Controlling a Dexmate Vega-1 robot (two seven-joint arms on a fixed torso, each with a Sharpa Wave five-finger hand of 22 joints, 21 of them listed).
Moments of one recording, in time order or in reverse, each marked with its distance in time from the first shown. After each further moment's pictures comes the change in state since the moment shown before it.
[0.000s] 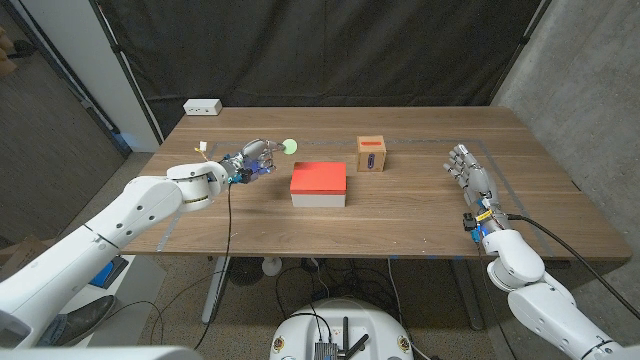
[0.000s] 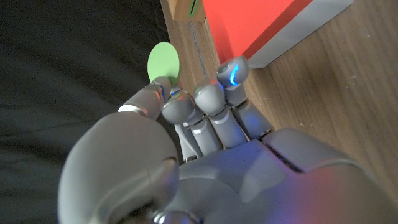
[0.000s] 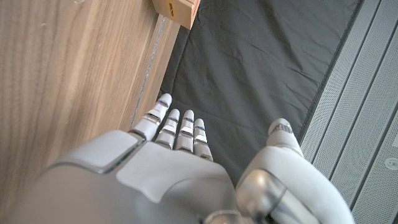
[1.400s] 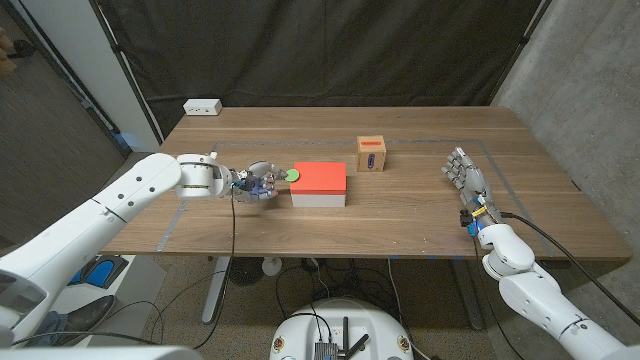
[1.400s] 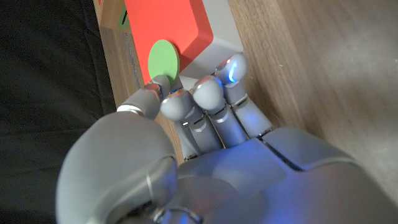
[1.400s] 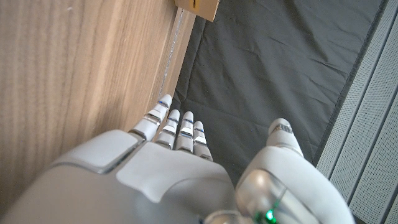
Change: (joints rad) left arm -0.160 0.026 0.084 0.100 -0.331 0.362 0.189; left_hand 0.000 0.000 -0.004 -0.004 0.000 -0.005 0.005 0.031 0.005 0.007 0.000 -0.005 -0.005 0.004 -0.004 0.000 -0.018 0.016 -0.009 -0.048 0.031; right arm 0.133 0.016 -0.056 0.190 0.080 0.011 0.063; right_hand 0.000 0.000 0.000 0.000 0.000 -0.015 -0.004 0.000 0.000 -0.013 0.002 0.000 0.000 -0.008 0.001 0.000 0.000 -0.005 -0.005 0.000 0.000
